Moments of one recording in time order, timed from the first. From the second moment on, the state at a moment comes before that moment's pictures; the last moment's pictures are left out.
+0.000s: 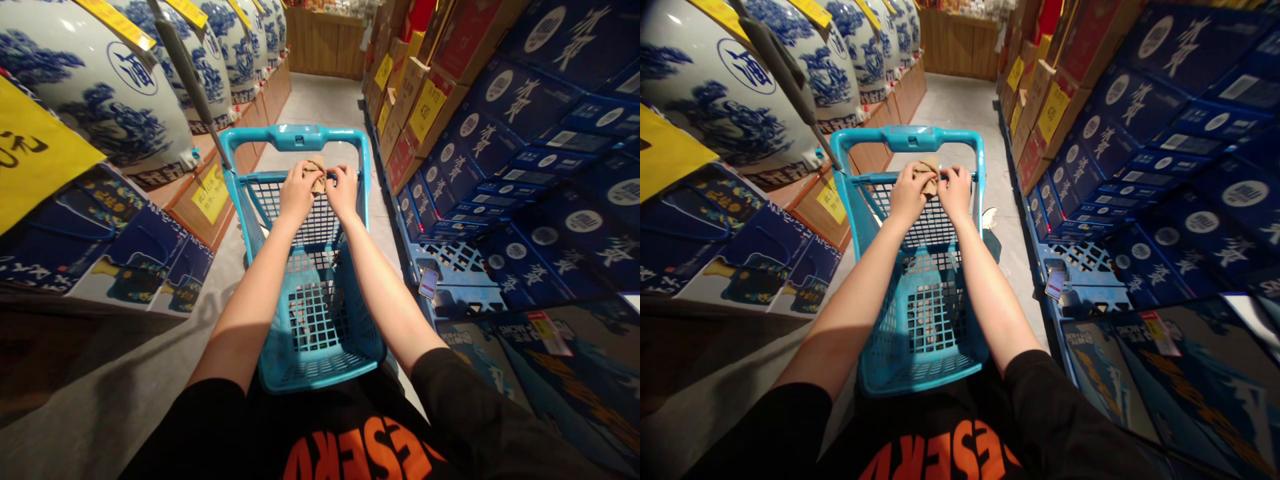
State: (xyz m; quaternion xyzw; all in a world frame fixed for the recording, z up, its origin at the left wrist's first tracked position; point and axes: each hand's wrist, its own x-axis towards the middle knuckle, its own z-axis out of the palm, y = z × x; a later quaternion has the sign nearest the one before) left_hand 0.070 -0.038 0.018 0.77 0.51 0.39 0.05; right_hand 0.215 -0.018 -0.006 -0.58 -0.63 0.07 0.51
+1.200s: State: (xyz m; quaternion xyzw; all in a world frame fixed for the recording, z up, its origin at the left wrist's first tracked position) left_hand 0.030 -0.038 0.021 0.70 0.57 0.42 0.04; right_hand 0.217 -0.016 -0.007 -0.57 -0.64 0.08 0.50
